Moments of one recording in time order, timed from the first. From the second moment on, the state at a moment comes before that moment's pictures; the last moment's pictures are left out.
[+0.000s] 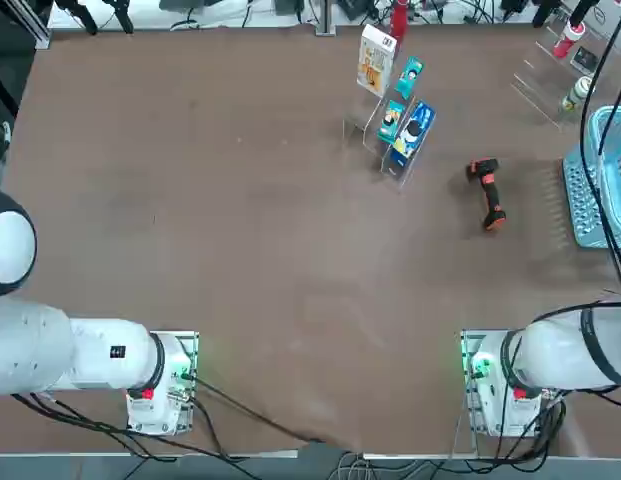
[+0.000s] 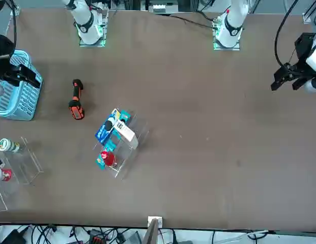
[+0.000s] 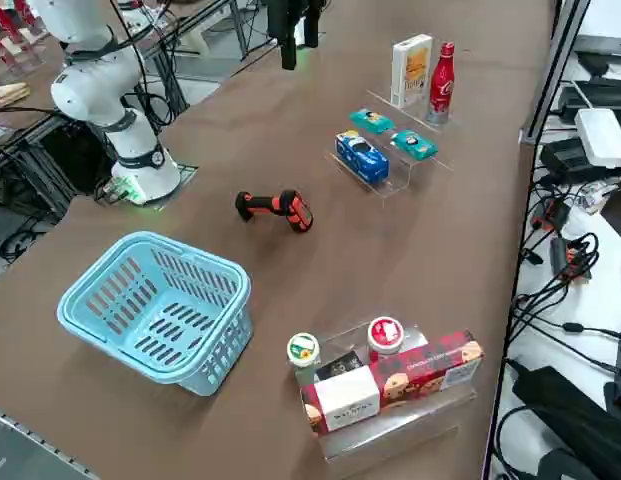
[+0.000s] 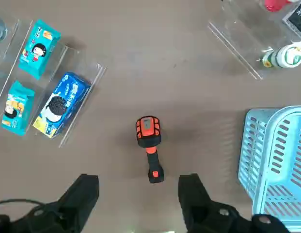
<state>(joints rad) 0.06 0.07 -0.06 -1.49 -0.02 1.49 0.04</state>
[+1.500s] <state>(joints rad) 0.05 -0.31 -0.07 -2.44 -0.02 2.09 0.04</state>
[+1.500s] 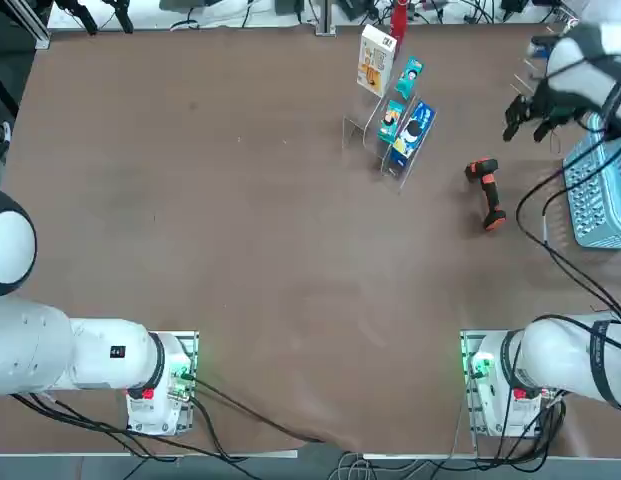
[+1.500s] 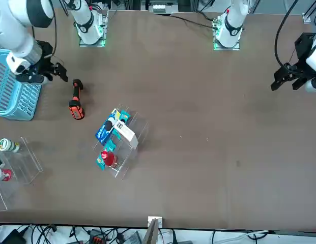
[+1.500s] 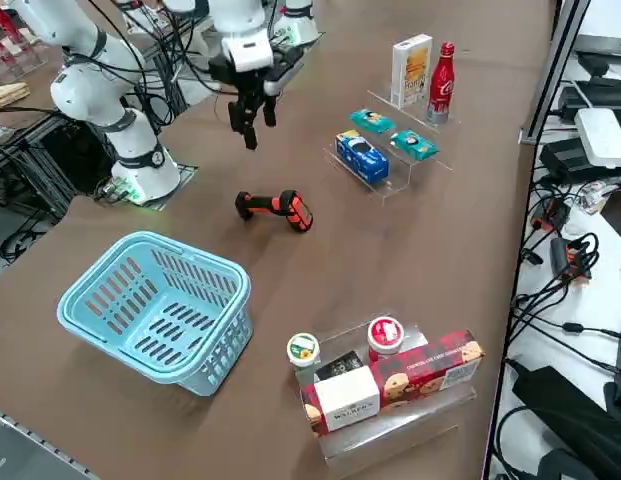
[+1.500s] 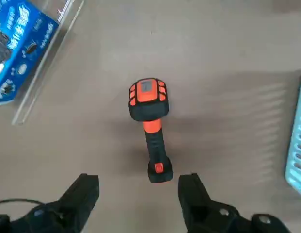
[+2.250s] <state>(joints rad) 0.02 -0.25 -0.07 -2.68 -0.02 2.38 0.03</state>
